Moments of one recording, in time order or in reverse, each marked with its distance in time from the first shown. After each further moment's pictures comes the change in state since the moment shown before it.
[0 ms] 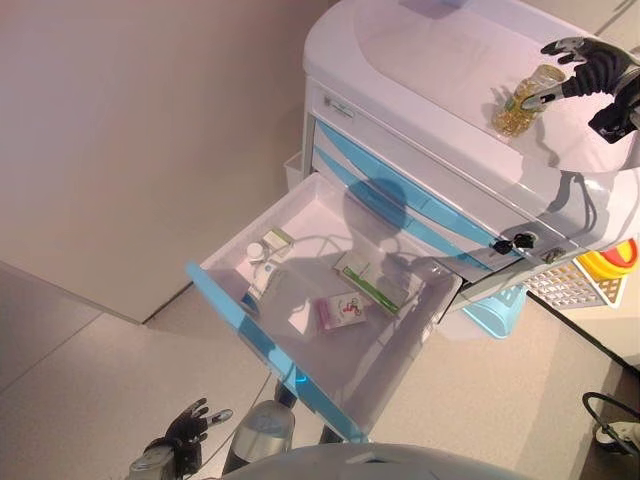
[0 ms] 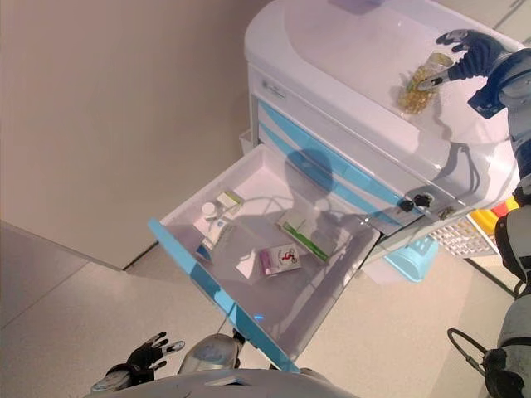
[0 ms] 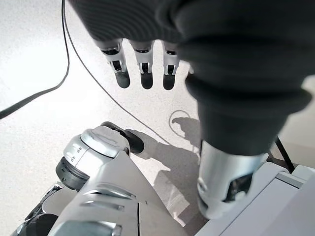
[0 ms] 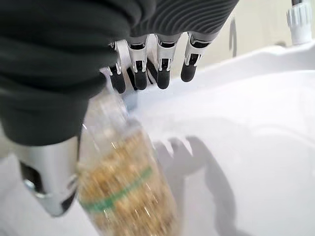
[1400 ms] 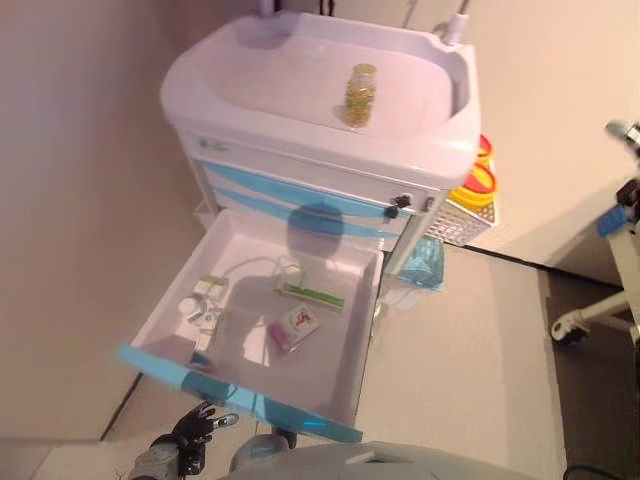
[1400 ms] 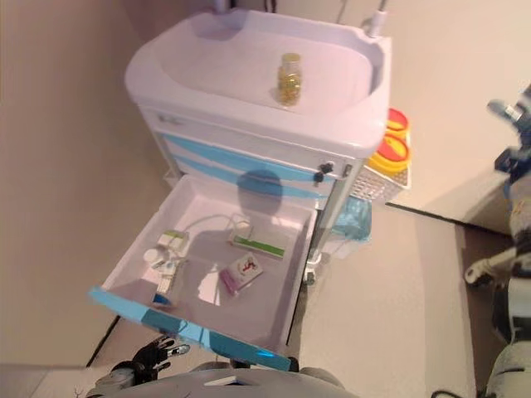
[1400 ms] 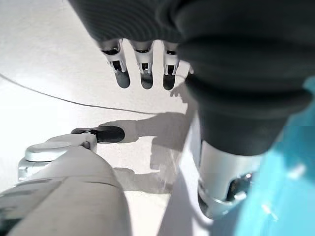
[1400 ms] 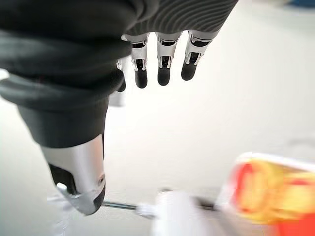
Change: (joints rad) left arm -0.044 -0.004 -0.029 0.053 0.084 0.005 -0.023; right arm 0.758 0.123 -0.637 -0.220 0.701 0.010 -0.161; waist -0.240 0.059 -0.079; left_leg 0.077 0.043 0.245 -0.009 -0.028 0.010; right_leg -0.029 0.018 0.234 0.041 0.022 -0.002
